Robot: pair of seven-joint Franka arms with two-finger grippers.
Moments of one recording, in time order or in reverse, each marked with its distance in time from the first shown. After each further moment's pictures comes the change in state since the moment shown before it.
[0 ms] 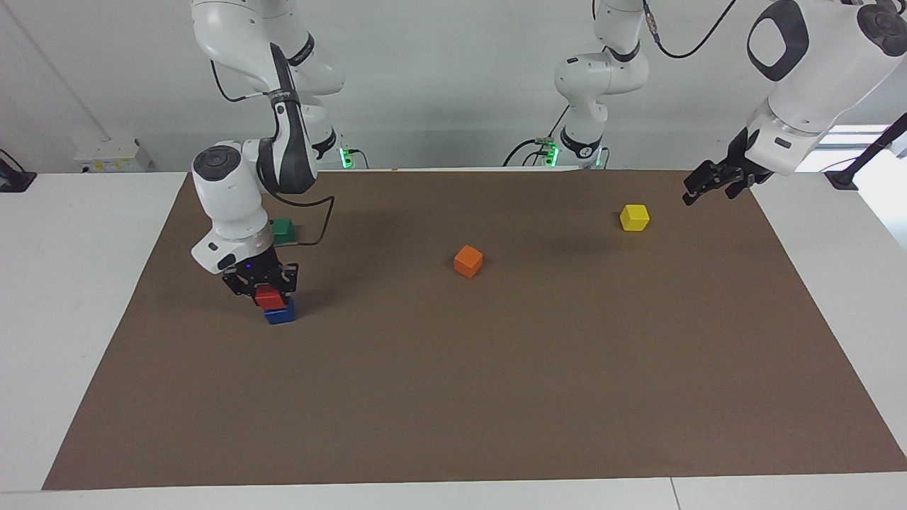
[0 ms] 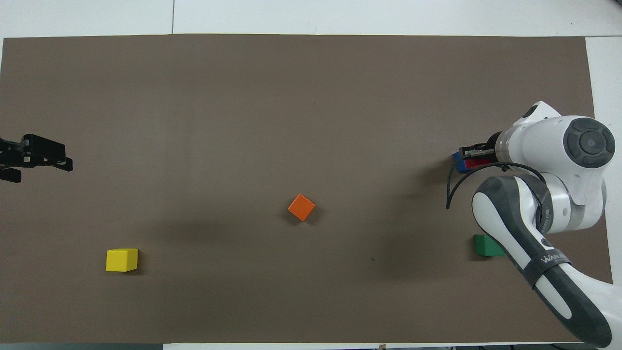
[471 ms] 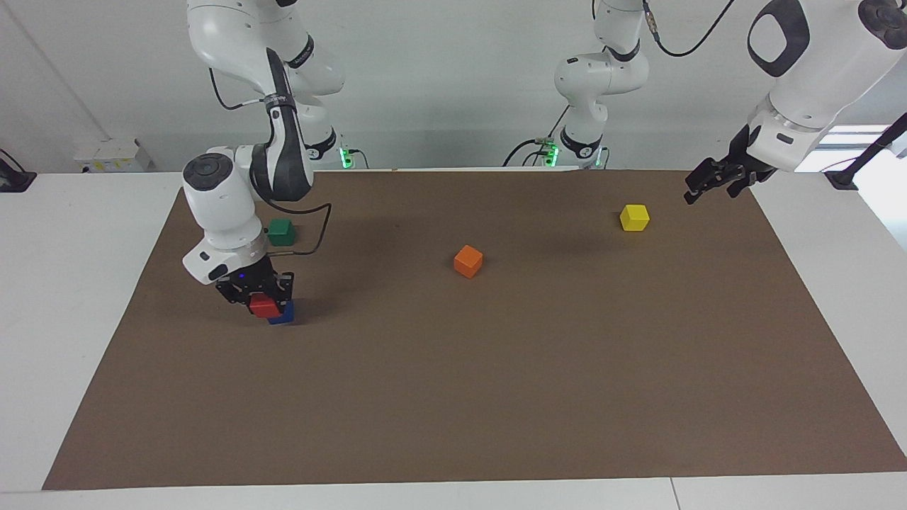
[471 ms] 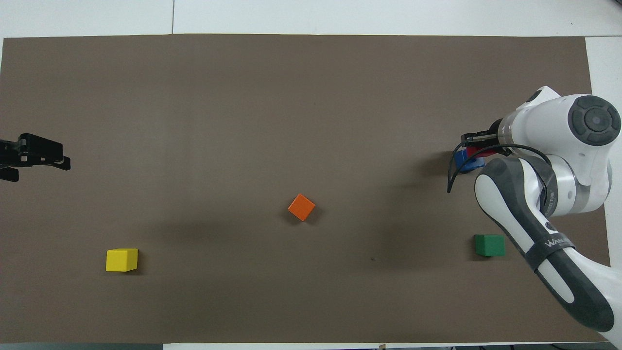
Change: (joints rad) left arm 0.004 -0.005 0.000 0.000 0.000 0.004 0.001; right arm 0.002 0.041 0.000 0.105 0.000 -0.083 0.047
